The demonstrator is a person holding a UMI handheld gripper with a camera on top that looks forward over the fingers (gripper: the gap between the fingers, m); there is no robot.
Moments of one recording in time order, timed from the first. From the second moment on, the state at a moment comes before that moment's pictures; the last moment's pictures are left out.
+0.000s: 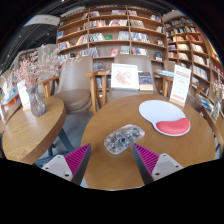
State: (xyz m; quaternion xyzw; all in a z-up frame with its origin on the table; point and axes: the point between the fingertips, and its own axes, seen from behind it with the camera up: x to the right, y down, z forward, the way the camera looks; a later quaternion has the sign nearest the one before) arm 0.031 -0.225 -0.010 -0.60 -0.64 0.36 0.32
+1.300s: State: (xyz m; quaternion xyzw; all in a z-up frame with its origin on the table) arm -0.114 -0.143 0.113 -0.58 -0.63 0.38 0.36
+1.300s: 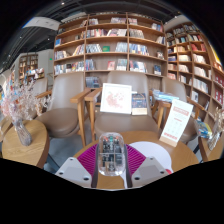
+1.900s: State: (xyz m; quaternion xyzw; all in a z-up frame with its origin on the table) arm -0.174 0.010 -0.010 -0.64 -0.62 0.30 0.34
